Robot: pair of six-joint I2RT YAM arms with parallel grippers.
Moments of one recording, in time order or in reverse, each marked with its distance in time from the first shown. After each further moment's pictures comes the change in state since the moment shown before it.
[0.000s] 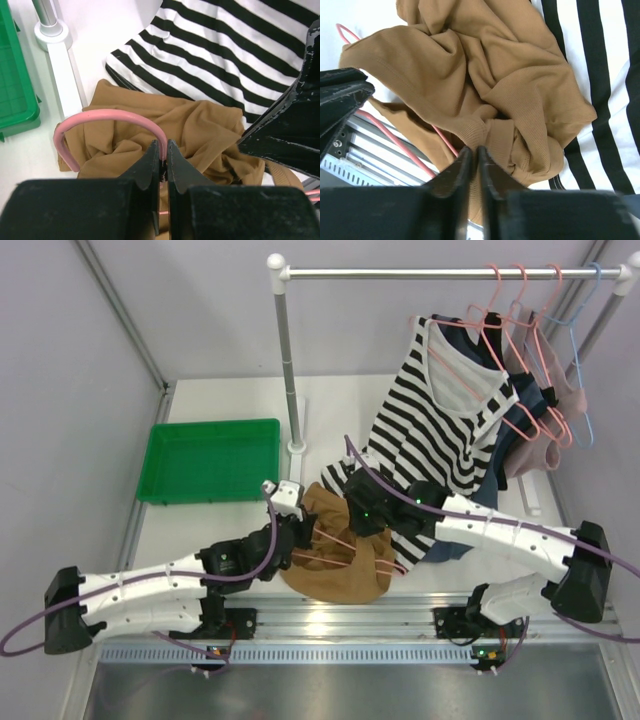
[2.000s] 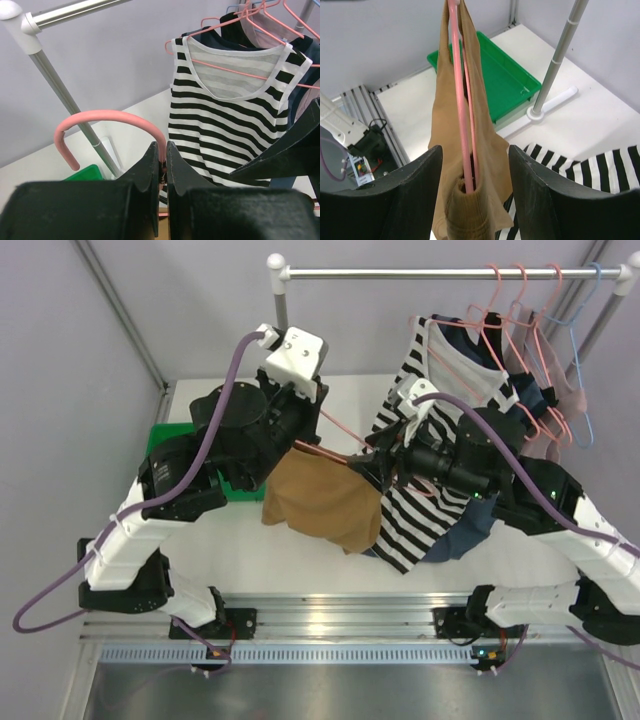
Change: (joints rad) left arm -0.010 0.601 1.697 -0.771 -0.025 0.526; right arm -0.006 -0.205 0.518 0.063 -0.151 -0.624
